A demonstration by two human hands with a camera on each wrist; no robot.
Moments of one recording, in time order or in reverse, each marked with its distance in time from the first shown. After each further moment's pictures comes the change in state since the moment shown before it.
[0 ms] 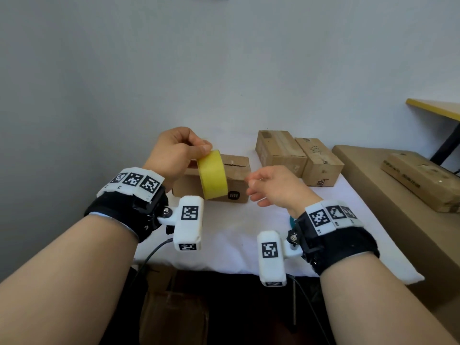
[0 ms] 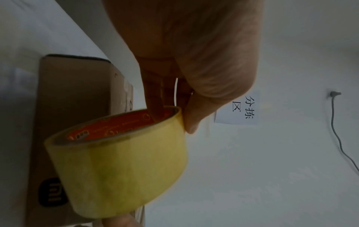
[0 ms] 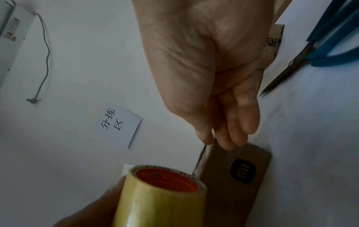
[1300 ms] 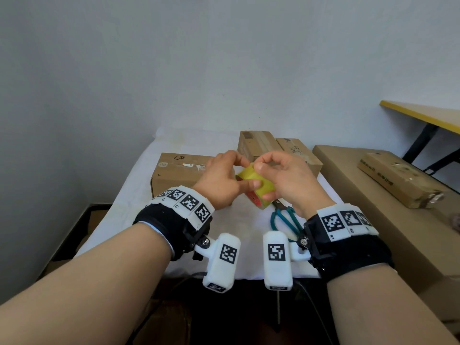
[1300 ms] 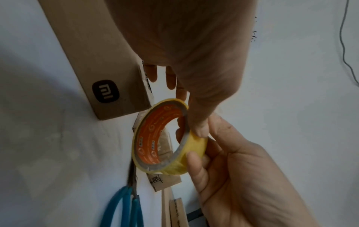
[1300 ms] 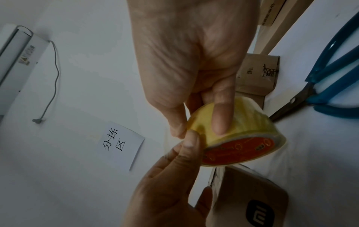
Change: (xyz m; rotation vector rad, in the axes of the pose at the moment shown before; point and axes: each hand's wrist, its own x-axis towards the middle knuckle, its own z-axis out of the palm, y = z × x) left_hand -0.008 -0.034 0.102 0.492 -0.278 0.131; right_hand -0.020 0.003 -0.041 0.151 0.216 -0.144
